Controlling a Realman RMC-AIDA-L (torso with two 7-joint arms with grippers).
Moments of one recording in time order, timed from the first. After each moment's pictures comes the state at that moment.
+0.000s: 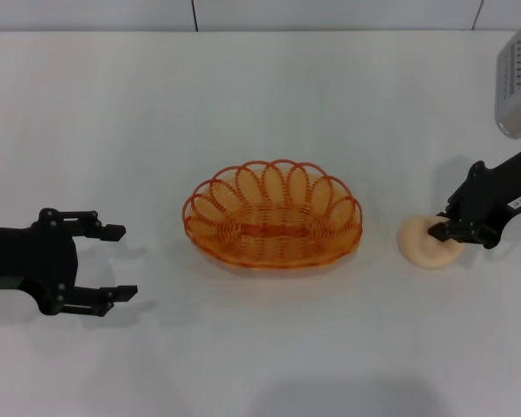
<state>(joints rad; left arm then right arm) -0.34 -2.08 0.76 1.10 2.24 1.75 -1.25 0.69 2.01 -1.21 -1.03 -2.43 -1.53 1.84</state>
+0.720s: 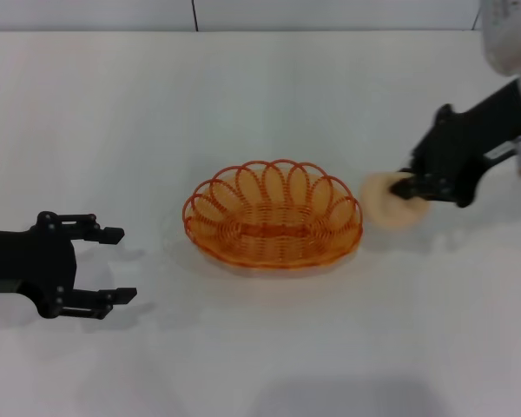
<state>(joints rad) -0.33 -2.08 0.76 1.10 2.23 1.75 -1.26 0.72 2.02 -1.27 -1.38 -2.34 -1.72 2.00</state>
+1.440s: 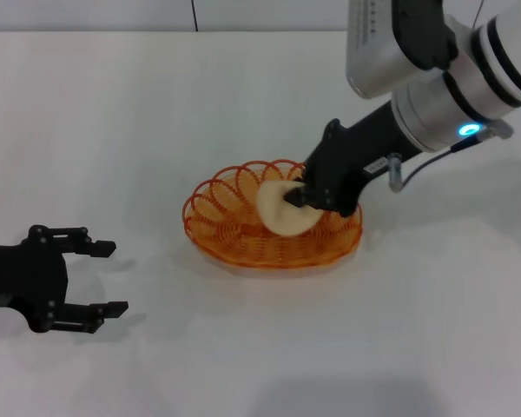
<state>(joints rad) -0.30 -2.08 0.76 1.11 2.24 1.76 -1.25 0.80 2.03 -1.54 -1.18 -2.15 -1.38 2.07</state>
